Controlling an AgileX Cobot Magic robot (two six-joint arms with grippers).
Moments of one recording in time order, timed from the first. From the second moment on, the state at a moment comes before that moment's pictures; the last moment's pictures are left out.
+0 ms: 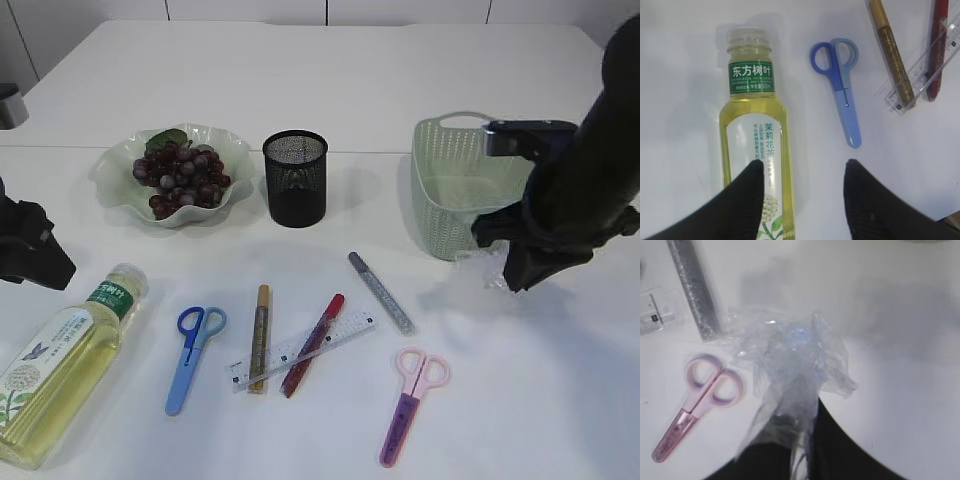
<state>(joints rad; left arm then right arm) -0.17 1.43 -0.96 -0.30 0.85 0.26 0.19 1.75 -1.17 0.14 0.90 -0.06</state>
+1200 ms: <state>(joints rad) -0.17 1.43 -0.96 -0.30 0.85 0.26 0.19 1.87 -1.49 0.14 0.62 -0.04</state>
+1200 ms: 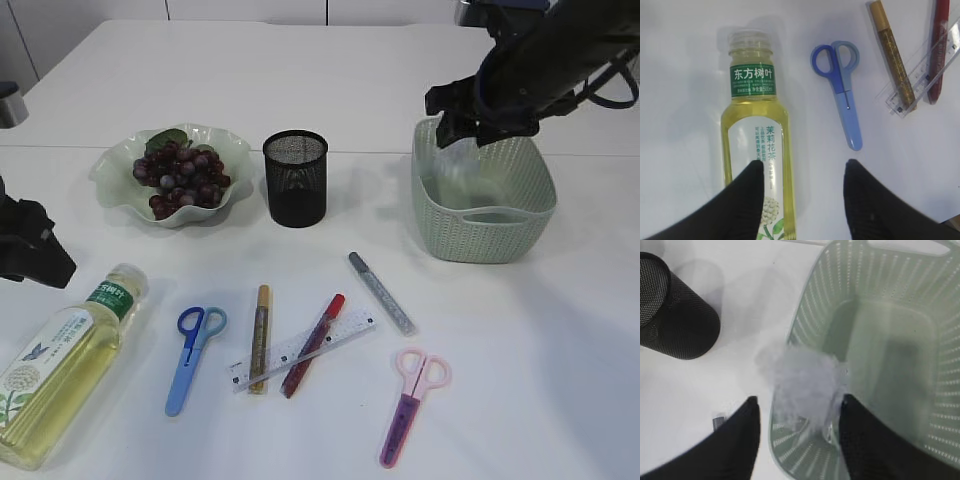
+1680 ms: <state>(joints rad) -0.17 1.43 -0.96 -0.30 0.80 0.26 0.19 1.87 -1.60 0.09 1.00 -0.01</state>
